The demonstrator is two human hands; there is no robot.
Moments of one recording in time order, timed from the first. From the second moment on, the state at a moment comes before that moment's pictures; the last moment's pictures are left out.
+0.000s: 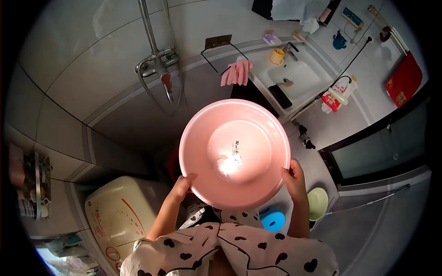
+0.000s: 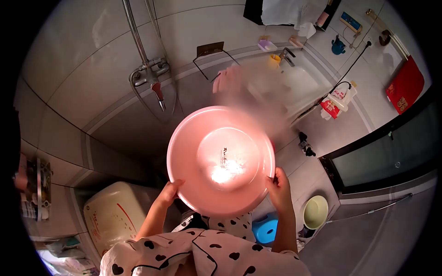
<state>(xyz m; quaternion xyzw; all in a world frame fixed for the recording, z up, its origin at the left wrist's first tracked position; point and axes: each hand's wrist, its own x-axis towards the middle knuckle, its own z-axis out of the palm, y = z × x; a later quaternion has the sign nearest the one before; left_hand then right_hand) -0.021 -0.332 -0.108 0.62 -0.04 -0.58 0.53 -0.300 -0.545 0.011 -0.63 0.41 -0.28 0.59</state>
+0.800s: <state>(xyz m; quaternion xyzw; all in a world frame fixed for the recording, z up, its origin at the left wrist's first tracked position) 0.029 -0.503 0.015 0.76 -0.07 -0.13 0.64 -0.154 -0.834 0.008 -0.65 0.18 -0.18 0.71</state>
